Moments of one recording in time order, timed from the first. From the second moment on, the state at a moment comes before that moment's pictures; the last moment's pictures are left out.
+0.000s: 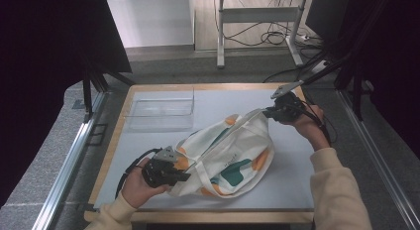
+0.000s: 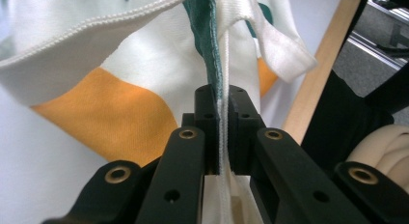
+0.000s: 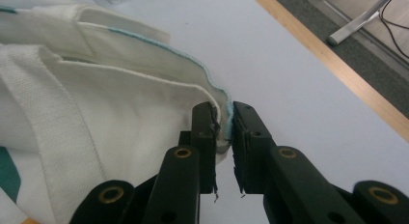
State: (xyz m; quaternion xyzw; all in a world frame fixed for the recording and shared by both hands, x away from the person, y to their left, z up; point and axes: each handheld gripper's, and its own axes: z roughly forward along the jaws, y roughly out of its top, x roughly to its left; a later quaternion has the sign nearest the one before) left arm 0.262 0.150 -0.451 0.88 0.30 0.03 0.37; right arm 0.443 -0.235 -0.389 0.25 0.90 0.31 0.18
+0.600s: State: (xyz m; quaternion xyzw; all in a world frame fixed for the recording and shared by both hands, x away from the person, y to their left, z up) left arm 0.295 0.181 -0.422 0.87 0.32 0.07 0.38; right arm 0.392 -0.265 -0.363 0.26 0.88 0.33 0.21
